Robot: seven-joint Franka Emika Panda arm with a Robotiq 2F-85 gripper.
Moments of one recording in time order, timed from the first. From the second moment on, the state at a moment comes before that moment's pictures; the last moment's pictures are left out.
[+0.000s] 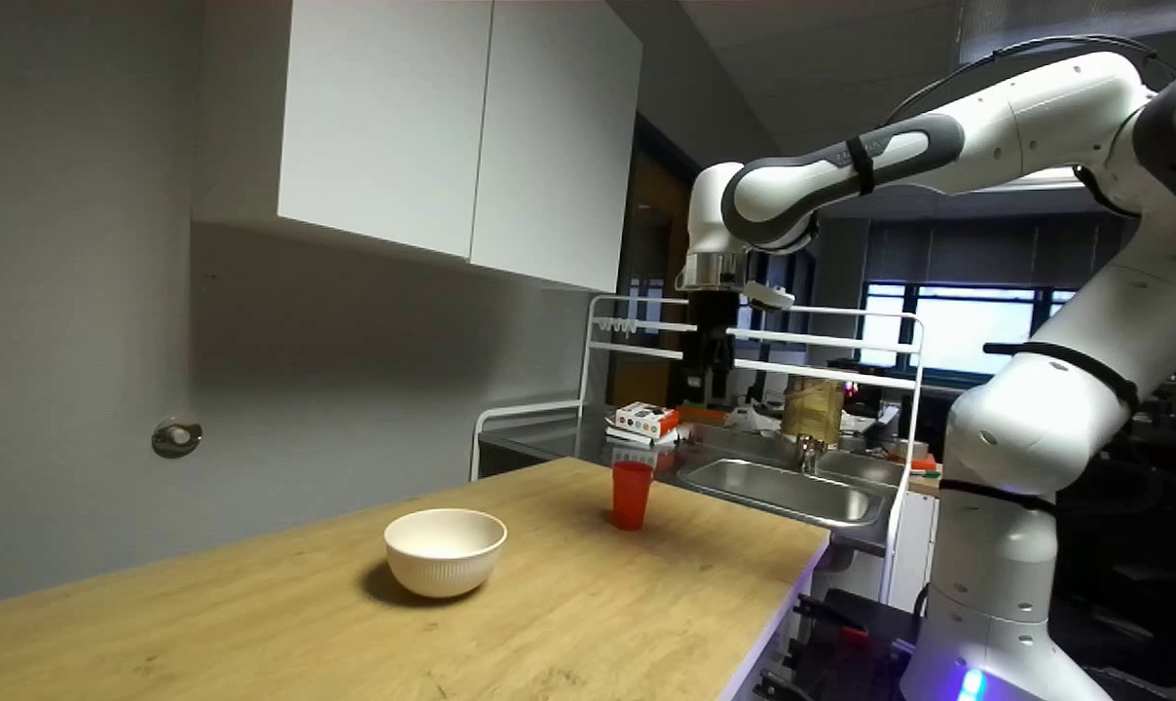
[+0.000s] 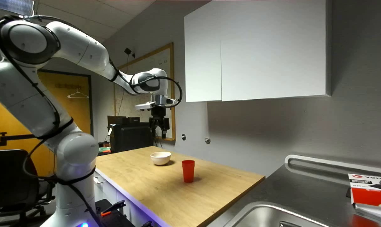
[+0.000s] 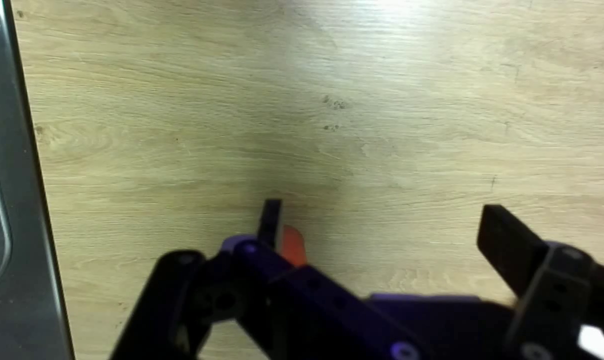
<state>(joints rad) 0.01 -0.59 0.01 -2.51 -0.02 1.88 0.03</state>
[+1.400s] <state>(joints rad) -0.13 -0.20 -0.10 -2.32 -0.02 2.09 0.09</state>
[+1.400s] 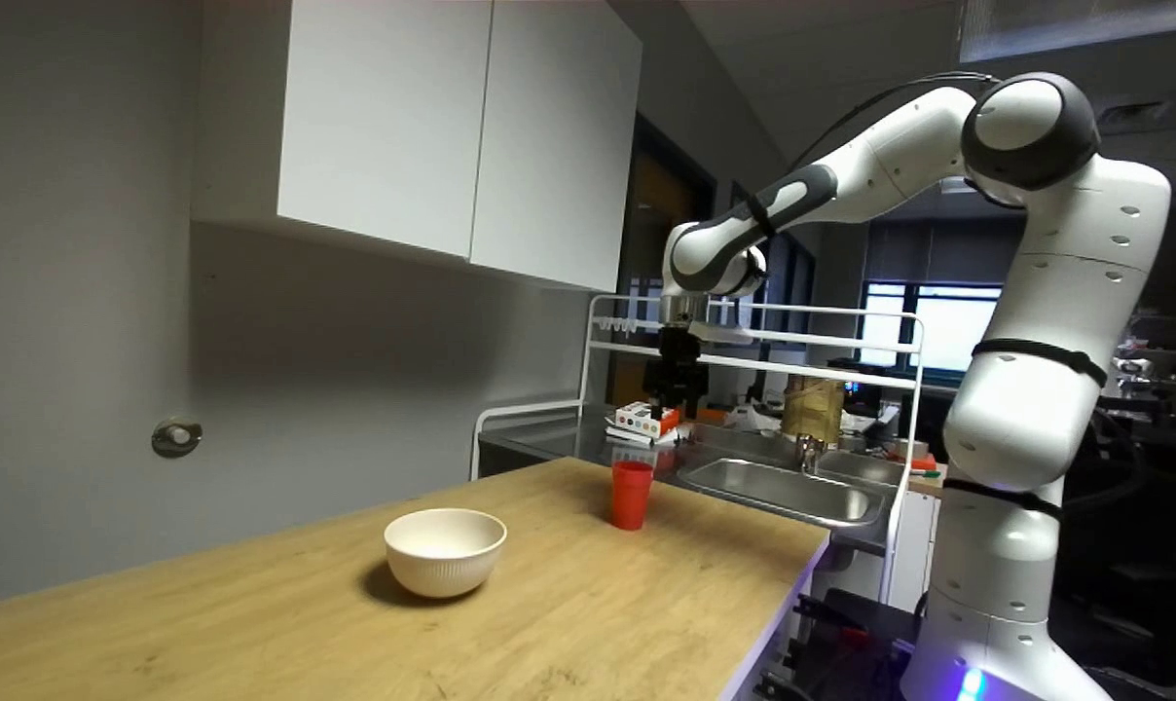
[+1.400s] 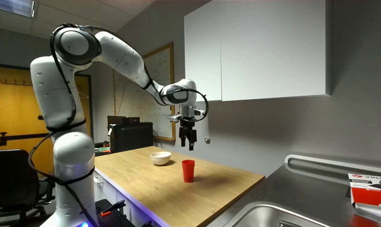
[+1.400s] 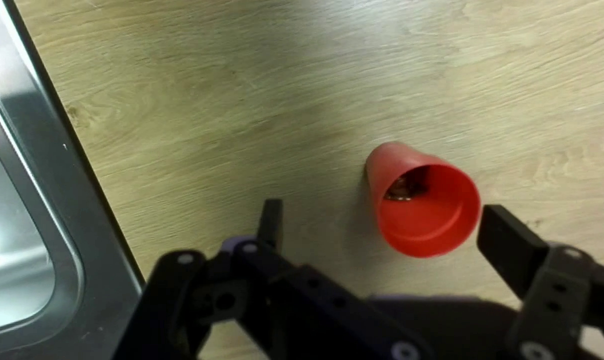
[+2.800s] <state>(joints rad) -0.14 0.25 -0.12 -2.02 0.07 2.00 0.09</state>
